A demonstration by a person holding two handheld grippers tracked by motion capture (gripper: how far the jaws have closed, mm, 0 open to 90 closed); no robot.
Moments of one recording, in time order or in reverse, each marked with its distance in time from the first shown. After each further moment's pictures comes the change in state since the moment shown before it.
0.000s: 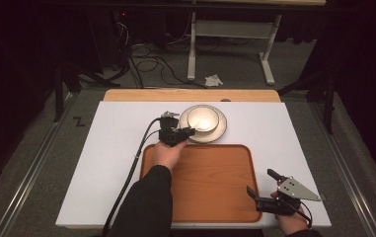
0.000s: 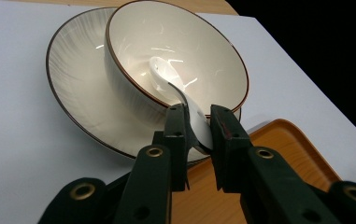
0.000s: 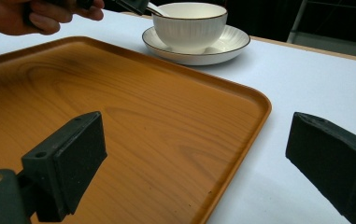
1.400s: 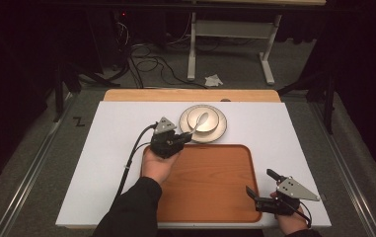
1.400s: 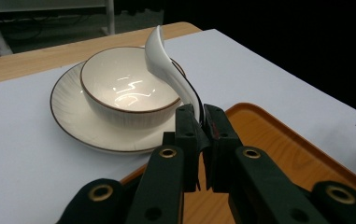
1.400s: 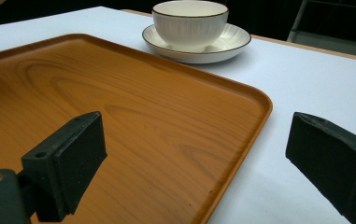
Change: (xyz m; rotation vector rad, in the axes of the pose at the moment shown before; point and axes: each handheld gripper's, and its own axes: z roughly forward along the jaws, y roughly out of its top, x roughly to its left) left arm -0.041 -0.015 -0.065 -0.094 -0.016 0.281; right arm 0.001 0.000 0.001 0.008 -0.003 -0.007
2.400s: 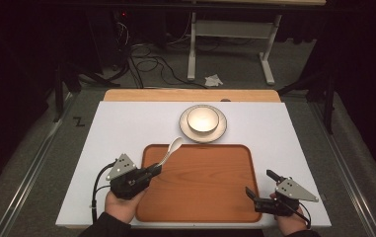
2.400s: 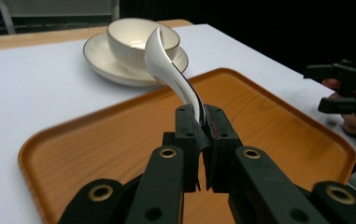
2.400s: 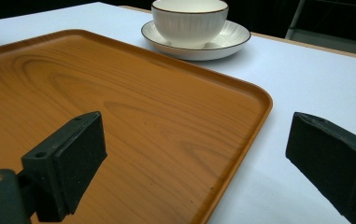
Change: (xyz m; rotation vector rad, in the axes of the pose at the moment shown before) left arm -0.012 -0.079 -0.117 -0.064 0.005 -0.020; right arm 0.003 -0.001 0.000 0.010 -0.010 -0.009
